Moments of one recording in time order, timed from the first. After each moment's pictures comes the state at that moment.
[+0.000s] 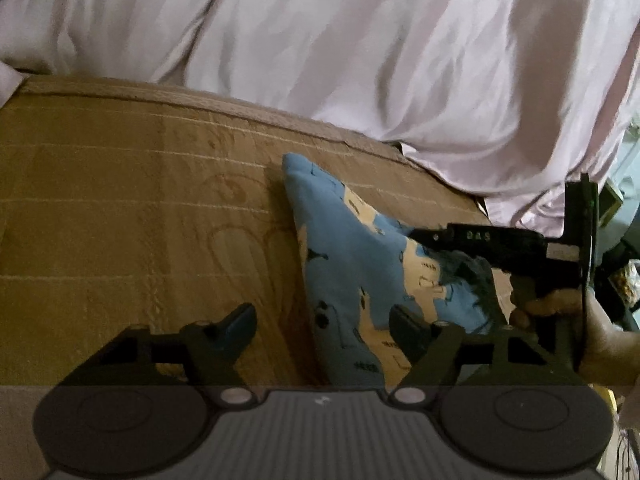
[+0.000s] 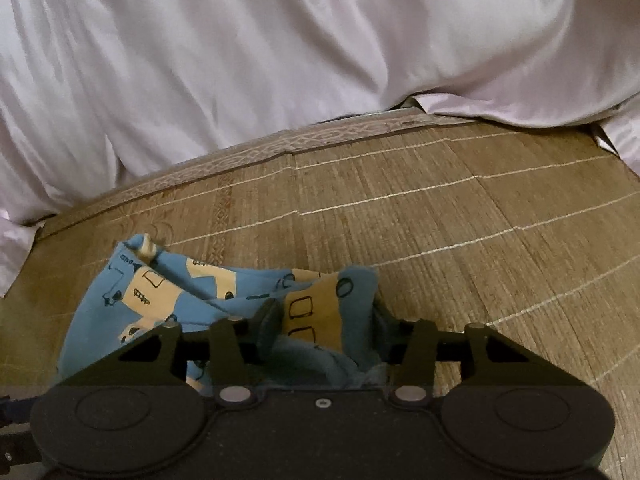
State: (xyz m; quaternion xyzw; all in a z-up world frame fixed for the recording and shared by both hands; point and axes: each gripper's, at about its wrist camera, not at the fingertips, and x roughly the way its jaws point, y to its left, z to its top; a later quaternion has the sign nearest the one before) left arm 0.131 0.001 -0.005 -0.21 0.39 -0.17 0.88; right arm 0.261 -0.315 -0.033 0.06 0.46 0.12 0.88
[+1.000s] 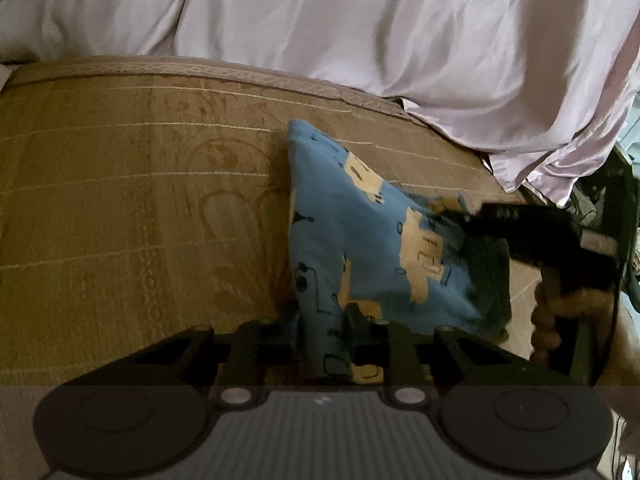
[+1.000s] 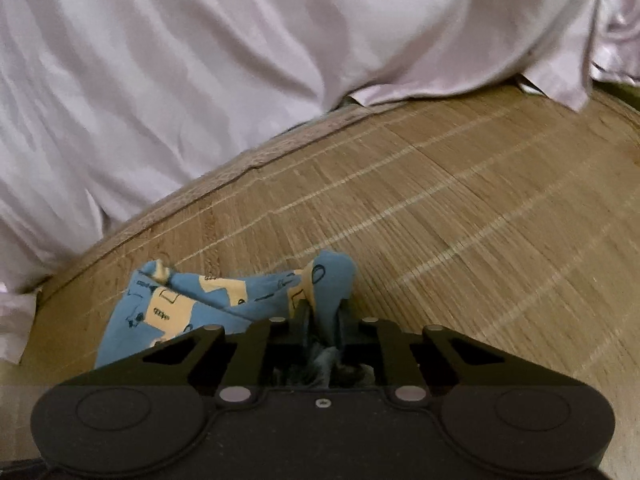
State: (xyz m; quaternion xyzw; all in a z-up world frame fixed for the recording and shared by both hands) left arm 0.136 -0.008 0.007 -0.19 0.45 -0.17 0.85; right arm 0.212 -0.329 -0.019 0.16 0.44 0.03 0.88
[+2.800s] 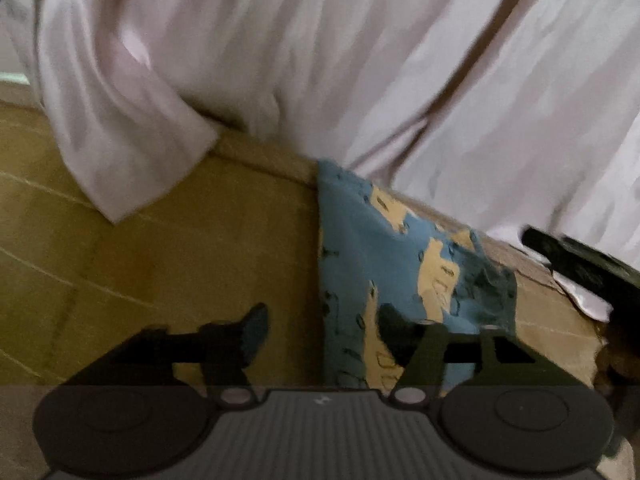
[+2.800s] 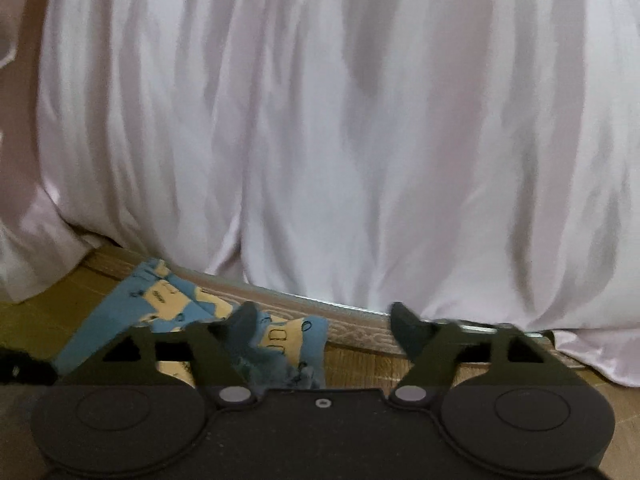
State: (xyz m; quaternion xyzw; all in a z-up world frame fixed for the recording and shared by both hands) left arm 0.171 0.136 0.014 -0.26 0.37 0.06 0.89; right arm 0.291 -0.154 0.032 -0.10 0.28 0.23 0.93
